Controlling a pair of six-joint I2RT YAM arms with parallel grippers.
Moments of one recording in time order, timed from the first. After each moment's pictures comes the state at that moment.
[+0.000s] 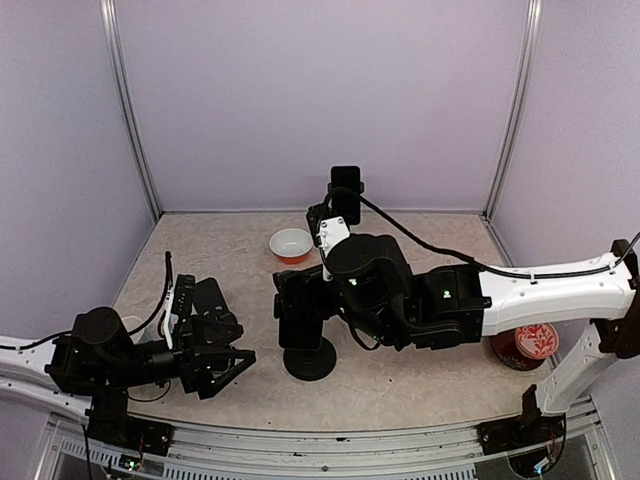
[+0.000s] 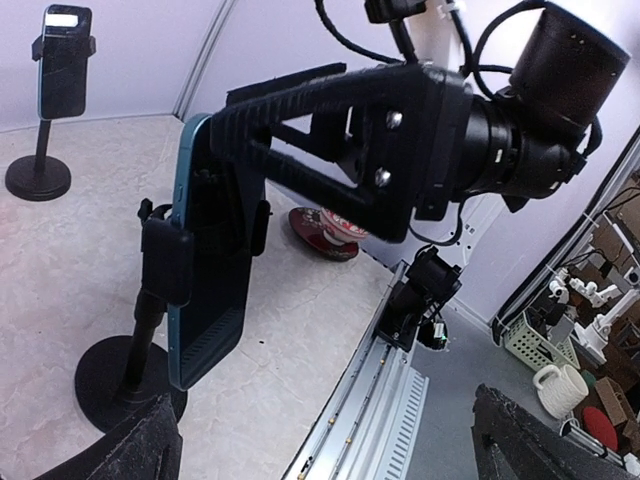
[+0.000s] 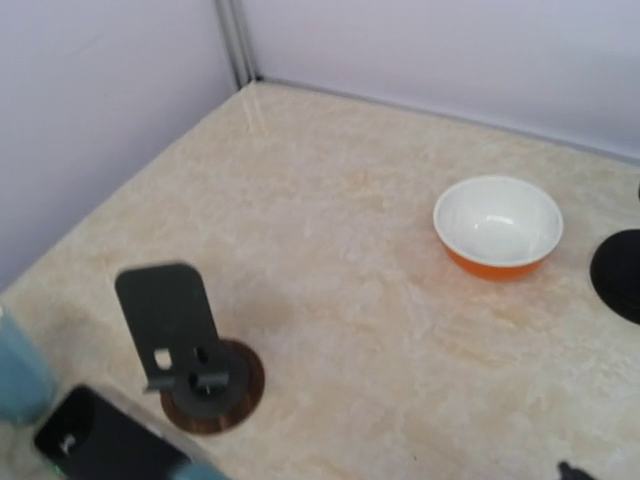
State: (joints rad) left arm -1.37 0.60 0.38 0.16 -0.19 -0.51; right arm 1.38 1.56 1.30 -0.14 0.69 0.44
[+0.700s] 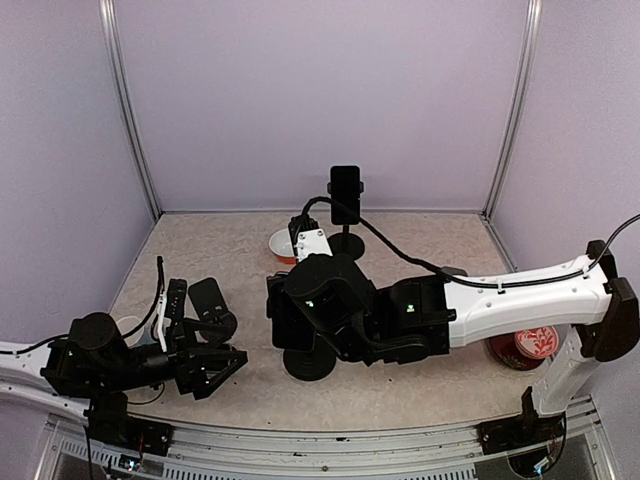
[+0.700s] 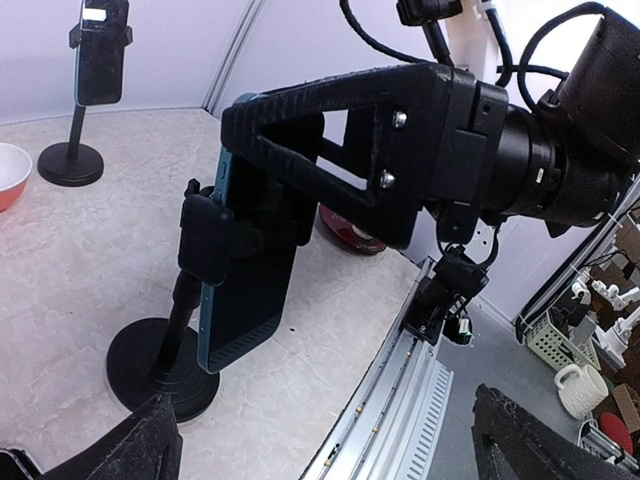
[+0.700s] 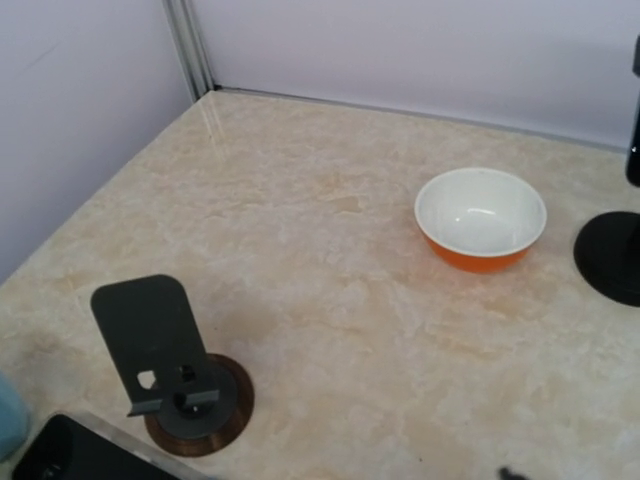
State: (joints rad) left arm -1.37 0.51 0.35 0.07 -0.25 -0.51; right arm 1.43 1.71 1.42 -0.17 0.84 0.52
